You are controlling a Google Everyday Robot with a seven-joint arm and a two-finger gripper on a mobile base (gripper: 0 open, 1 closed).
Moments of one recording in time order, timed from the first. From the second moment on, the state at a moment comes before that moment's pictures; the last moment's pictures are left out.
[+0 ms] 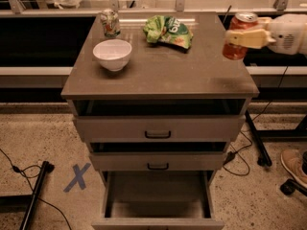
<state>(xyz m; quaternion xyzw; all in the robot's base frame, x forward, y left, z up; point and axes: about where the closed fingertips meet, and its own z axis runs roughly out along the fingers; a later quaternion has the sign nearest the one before) 0.665 -0.237 0.972 -0.36 0.67 0.29 0.58</state>
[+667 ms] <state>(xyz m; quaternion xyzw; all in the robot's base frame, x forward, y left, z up) 0.643 -0.226 0.961 -0.40 0.66 0.31 0.55</state>
